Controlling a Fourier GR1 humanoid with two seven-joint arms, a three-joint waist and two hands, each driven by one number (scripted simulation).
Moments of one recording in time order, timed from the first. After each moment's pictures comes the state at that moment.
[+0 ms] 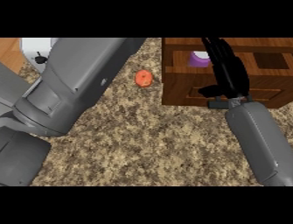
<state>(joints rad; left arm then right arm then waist) -1.61 0.09 -0.26 -0.34 0.54 0.58 0.05 -0.63 -0.20 0.09 -1.04 0.98 -0.33 -0.05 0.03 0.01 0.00</state>
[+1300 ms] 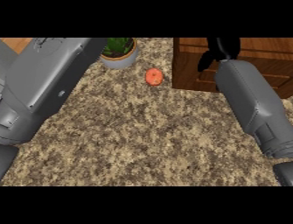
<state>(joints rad) -1.35 0.25 -0.31 -0.68 0.50 0.51 0.19 -1.13 -0.19 -0.08 -0.35 1.07 -0.63 -0.09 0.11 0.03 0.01</state>
